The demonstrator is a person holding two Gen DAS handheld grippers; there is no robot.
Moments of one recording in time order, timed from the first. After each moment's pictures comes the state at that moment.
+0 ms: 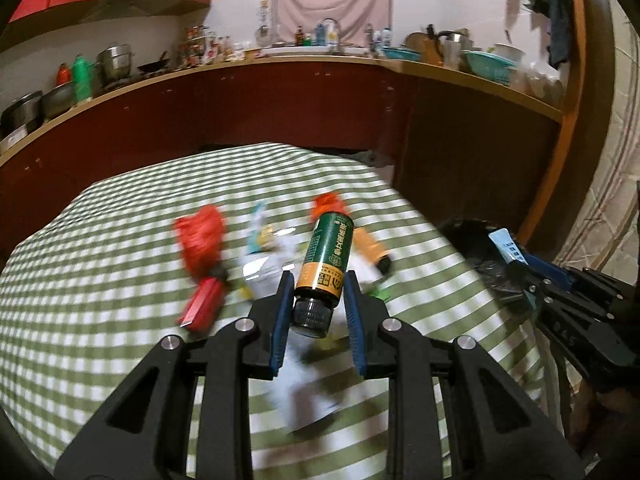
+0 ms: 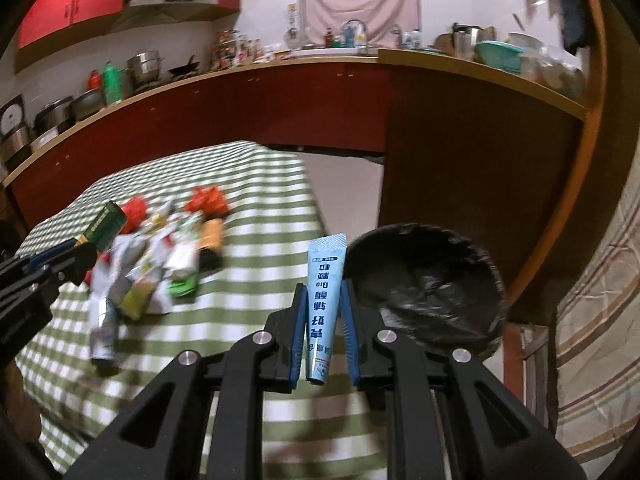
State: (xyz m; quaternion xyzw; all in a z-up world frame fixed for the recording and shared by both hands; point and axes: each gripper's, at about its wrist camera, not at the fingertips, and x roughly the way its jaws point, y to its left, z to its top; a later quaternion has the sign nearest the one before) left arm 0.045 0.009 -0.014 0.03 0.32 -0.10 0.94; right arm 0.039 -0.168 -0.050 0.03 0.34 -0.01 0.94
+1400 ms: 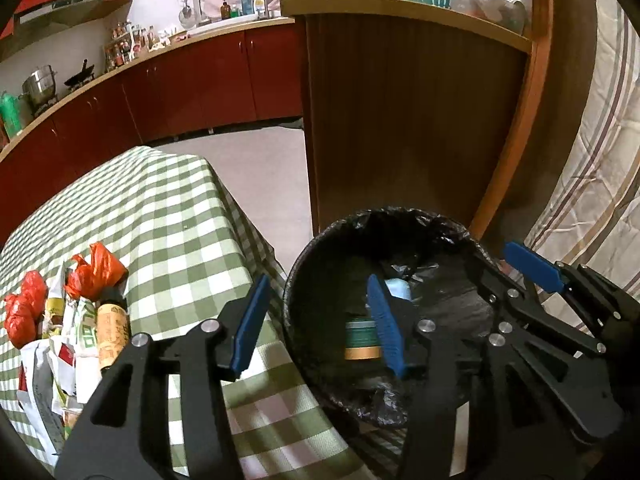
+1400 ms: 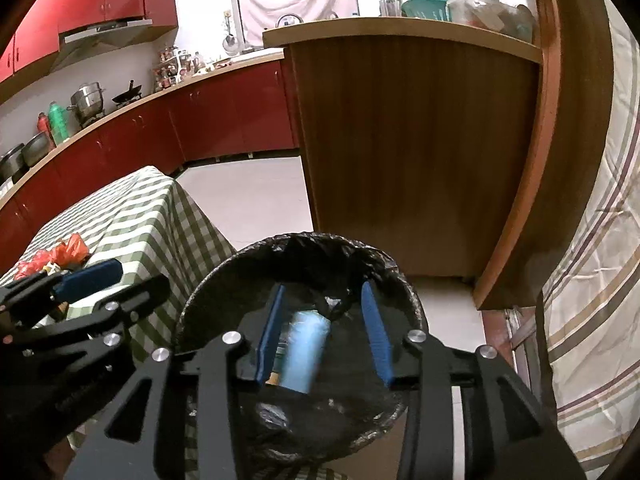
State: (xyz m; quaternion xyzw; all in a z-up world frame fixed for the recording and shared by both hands) left arm 0.135 -0.192 -0.062 0.10 0.38 -0.16 0.91; right arm 0.090 -0.301 -0.089 0.08 0.34 -0.07 0.94
